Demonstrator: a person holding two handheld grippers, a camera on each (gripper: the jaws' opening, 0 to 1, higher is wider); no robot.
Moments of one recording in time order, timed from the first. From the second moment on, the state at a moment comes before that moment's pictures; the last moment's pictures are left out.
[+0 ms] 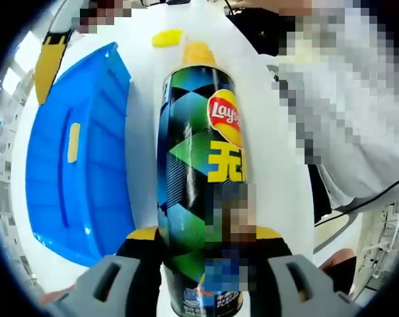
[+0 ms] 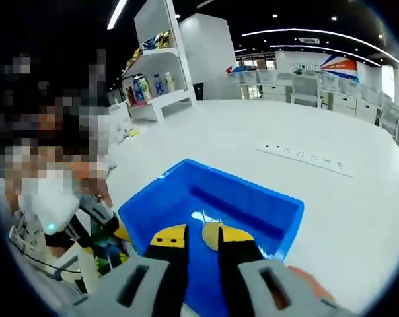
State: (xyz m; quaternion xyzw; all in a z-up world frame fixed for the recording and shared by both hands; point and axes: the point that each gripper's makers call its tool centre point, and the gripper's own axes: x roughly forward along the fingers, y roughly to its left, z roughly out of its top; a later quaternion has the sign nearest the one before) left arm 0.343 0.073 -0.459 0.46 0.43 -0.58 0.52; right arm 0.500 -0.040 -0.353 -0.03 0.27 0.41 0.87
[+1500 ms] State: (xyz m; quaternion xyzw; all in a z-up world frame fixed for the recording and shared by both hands) left arm 0.344 0.074 -0.461 0.46 0.43 -0.58 0.52; right arm 0.344 -0.116 -0.359 -0.22 0.13 0.59 0.77
